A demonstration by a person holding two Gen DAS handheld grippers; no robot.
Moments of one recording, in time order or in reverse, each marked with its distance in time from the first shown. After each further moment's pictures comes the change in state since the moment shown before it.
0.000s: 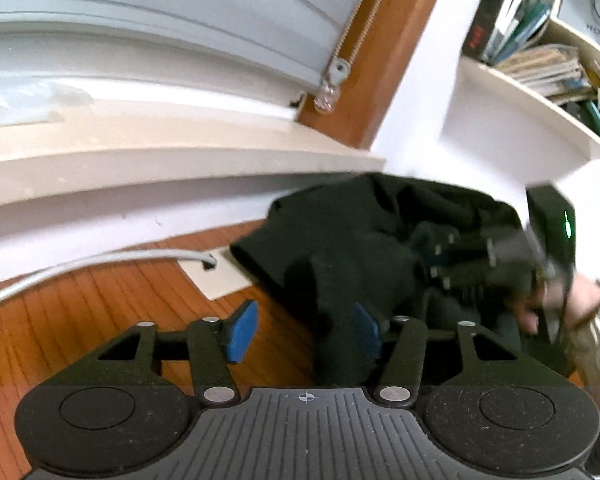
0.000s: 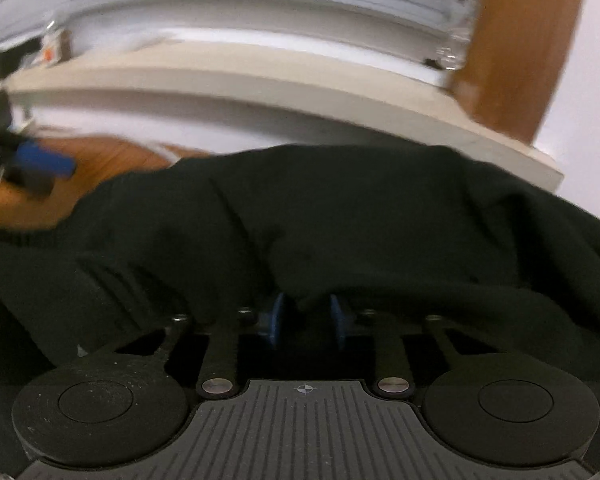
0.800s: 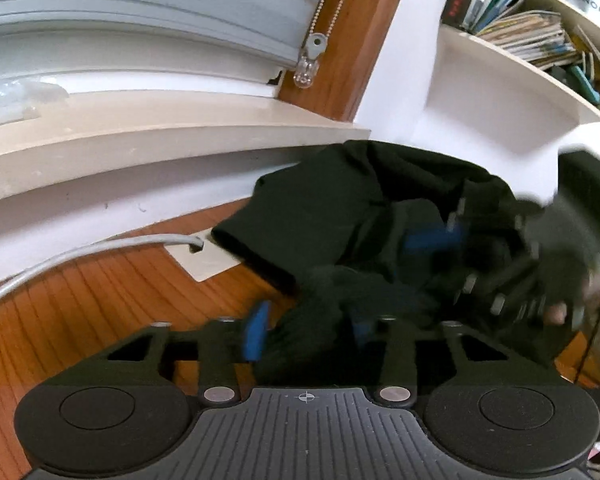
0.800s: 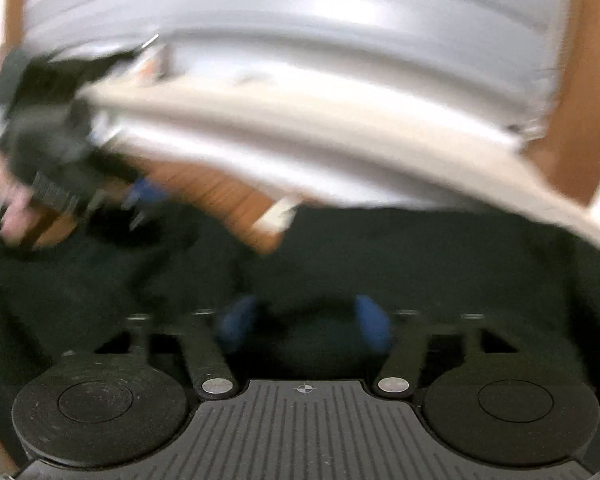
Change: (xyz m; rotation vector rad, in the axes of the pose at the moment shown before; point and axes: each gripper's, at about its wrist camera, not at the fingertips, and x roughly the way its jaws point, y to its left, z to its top) left arm 0.008 -0.009 -0.009 0.095 0.070 -0.003; right arm -0.043 0.045 0.016 -0.052 -0.121 0.117
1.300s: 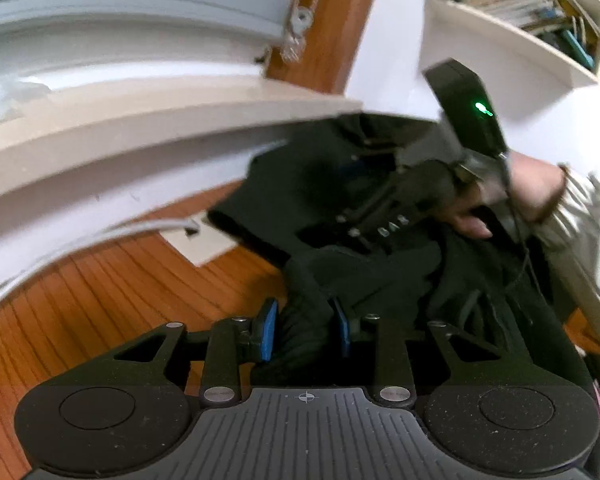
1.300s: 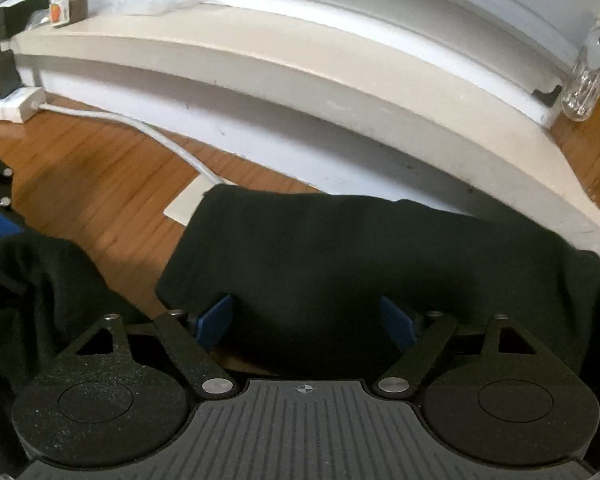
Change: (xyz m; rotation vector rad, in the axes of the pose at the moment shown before) left arm 0.008 0.001 -0.005 0.059 0.081 -0.020; right arm 0.110 -0.029 0.032 -0.058 0.223 -0.033
